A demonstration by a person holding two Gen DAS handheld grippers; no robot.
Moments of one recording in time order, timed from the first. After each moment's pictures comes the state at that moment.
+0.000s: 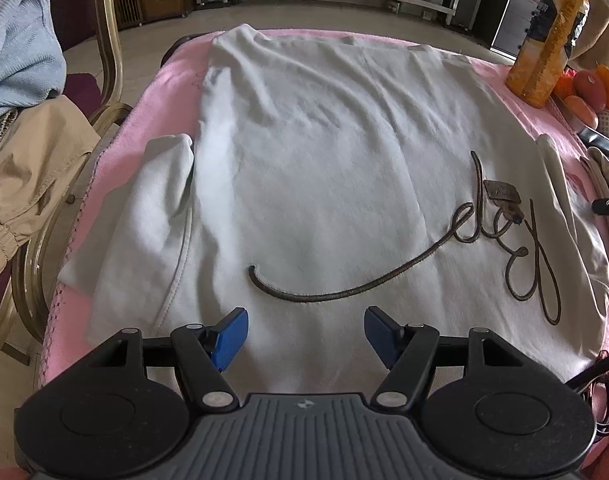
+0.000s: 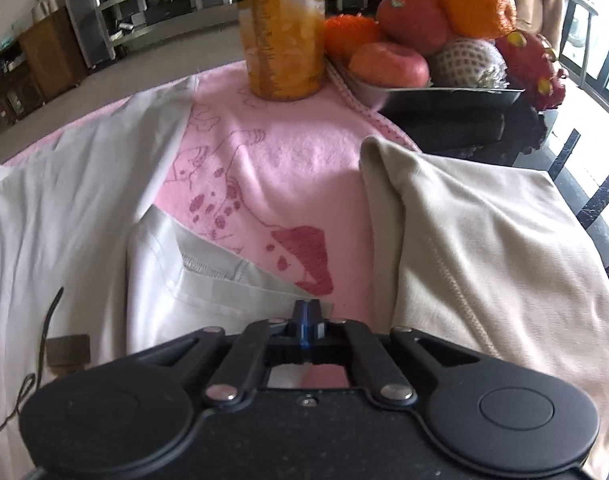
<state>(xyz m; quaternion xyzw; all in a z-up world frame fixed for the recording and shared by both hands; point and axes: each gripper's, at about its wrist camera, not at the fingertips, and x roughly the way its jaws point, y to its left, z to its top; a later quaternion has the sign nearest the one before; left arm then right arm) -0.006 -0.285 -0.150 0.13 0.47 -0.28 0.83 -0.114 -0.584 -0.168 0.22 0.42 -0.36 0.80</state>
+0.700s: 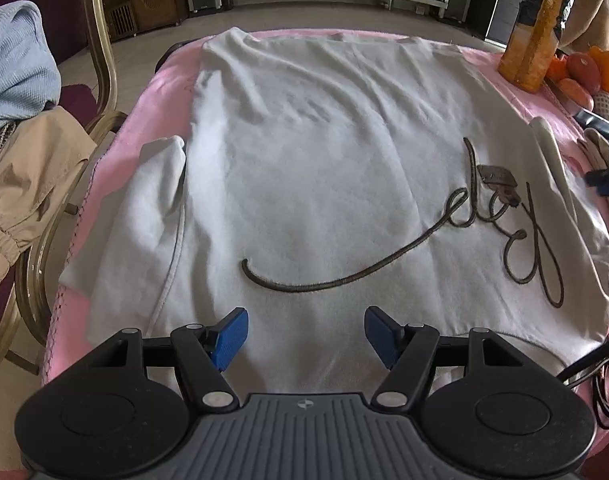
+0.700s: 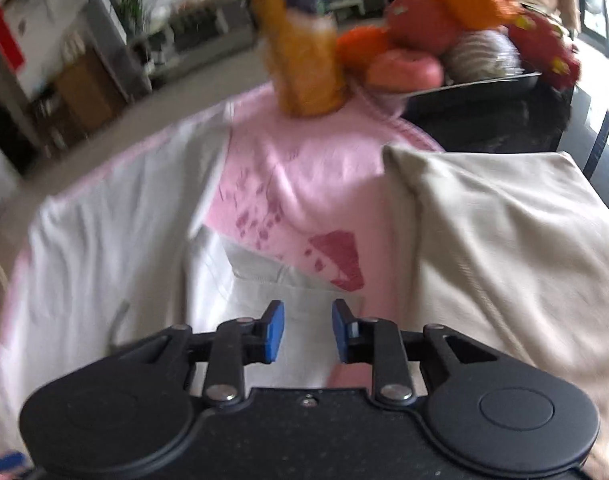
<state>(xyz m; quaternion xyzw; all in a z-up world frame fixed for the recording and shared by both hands) -0.019 -0.289 -0.149 0.15 0.46 -0.28 0.83 -0.124 -0.586 -0.160 0.27 0.39 -0.30 0.82</state>
